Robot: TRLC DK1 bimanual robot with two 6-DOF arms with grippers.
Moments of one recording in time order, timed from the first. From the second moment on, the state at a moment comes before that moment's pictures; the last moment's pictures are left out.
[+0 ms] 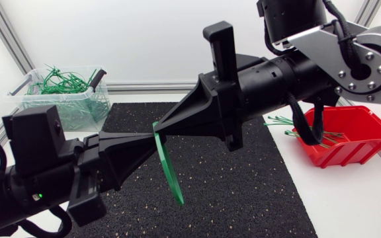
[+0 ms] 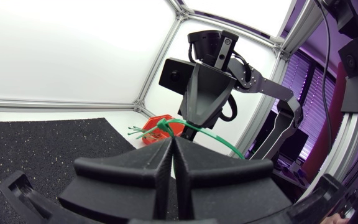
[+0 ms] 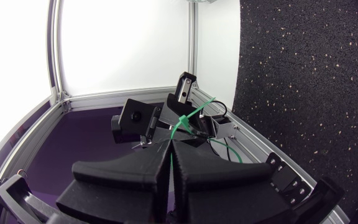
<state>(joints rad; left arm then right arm) -0.79 0.78 0.44 0.31 0.31 -0.44 0.61 1.38 1.13 -0.37 -1.10 1.08</state>
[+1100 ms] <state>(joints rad) -0.63 0.82 0.44 0.29 0.64 -0.40 0.59 1.42 1.12 -0.37 -1.03 1.07</state>
